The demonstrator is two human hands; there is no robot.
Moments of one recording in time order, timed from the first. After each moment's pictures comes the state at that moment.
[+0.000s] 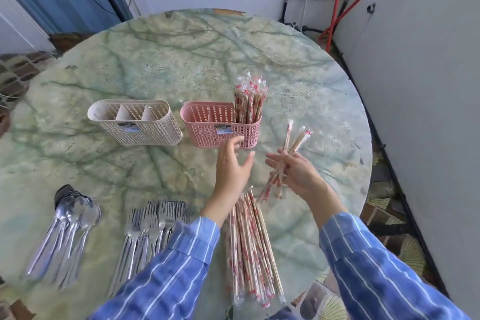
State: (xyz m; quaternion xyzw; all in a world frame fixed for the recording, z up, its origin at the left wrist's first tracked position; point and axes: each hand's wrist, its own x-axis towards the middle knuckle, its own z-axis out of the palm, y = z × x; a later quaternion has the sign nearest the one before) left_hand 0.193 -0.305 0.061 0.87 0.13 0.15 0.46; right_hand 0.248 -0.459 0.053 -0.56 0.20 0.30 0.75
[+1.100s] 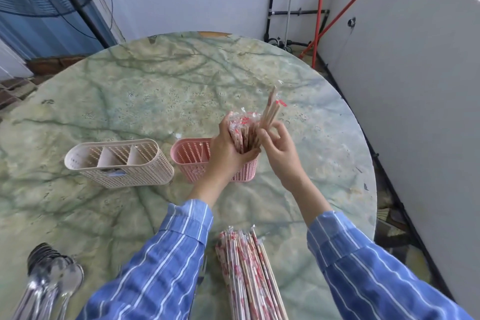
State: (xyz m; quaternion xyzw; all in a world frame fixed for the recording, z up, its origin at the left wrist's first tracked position) left_hand 0.313 -0.263 0.093 0.90 0.07 0.12 0.42; right_hand 0.321 -0.395 0.110 -0.63 -0.05 0.08 0.77
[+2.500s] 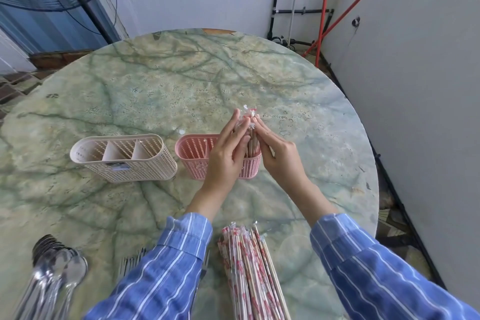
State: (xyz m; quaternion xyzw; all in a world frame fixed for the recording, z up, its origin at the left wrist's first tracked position) left_hand 0.290 -0.257 0.081 0.85 -0.11 0.29 0.44; right_hand 0.316 -0.401 0.095 -0.84 -0.27 -0.14 0.46
